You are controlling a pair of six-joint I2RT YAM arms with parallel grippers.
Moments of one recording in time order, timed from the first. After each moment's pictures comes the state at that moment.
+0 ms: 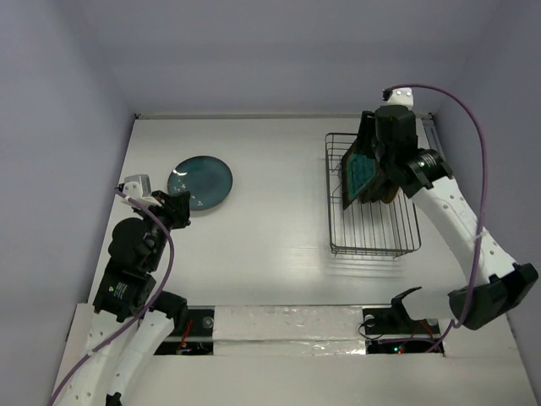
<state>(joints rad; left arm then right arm) -0.35 0.42 0.73 -0.38 -0.18 -0.45 0.44 1.30 1.49 -0.61 0.49 0.30</state>
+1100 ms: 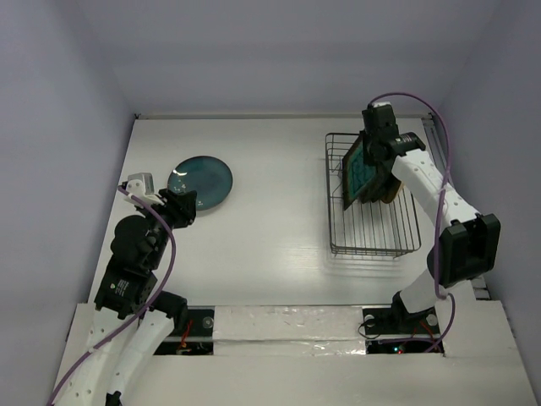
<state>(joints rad) -0.35 0.44 0.73 -0.38 -0.16 -0.46 0.27 1.60 1.49 -0.72 0.43 0.14</state>
